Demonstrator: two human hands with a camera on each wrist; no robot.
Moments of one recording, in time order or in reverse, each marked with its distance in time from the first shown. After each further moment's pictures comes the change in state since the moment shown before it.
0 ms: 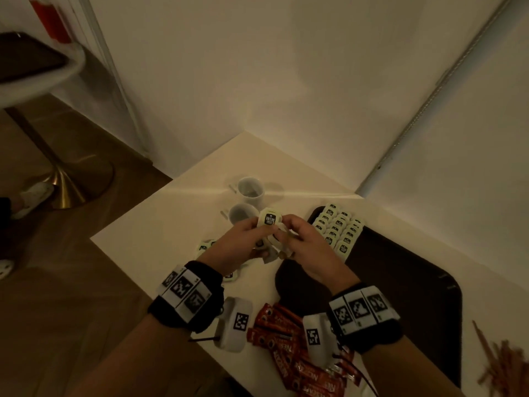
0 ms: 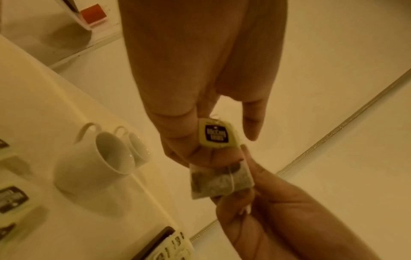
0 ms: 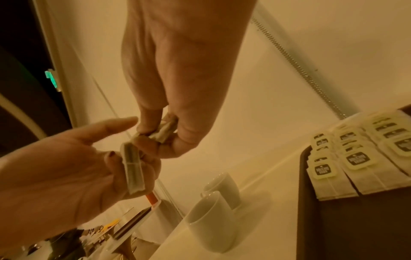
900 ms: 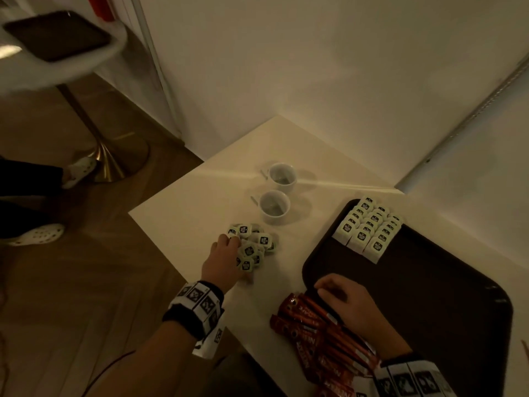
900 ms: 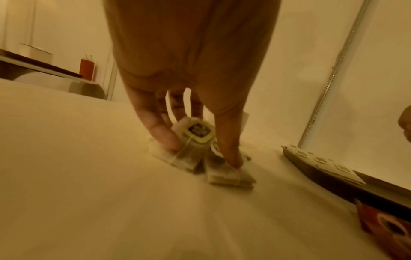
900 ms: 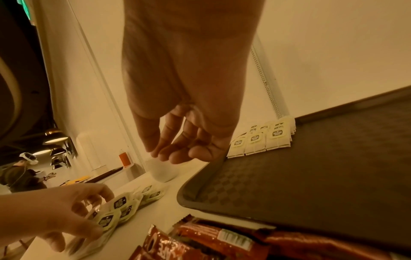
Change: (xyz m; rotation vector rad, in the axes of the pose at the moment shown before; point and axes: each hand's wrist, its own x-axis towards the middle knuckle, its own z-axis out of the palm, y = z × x) left_hand -0.006 -0.119 -0.085 1.206 0.414 -0.130; right_hand -0.064 0.077 -0.032 -0.635 -0.026 0.072
